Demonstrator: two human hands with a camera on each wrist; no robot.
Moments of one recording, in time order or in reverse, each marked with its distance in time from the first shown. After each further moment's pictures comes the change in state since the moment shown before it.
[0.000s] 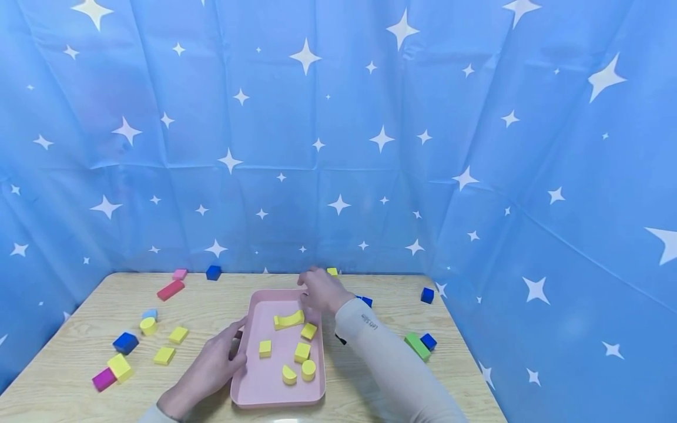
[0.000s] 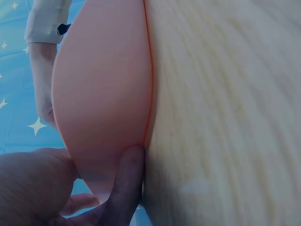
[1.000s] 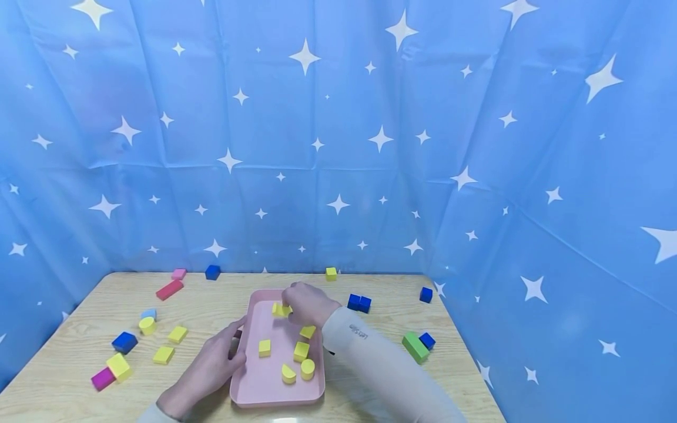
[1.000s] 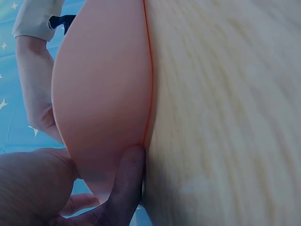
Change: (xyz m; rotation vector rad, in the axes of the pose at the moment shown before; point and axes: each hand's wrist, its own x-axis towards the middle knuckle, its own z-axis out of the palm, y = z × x) left_hand 0.001 0.001 -0.001 -0.005 -0.008 -0.001; right_hand -0.013 -0.045 0.009 -0.121 -0.128 -0.065
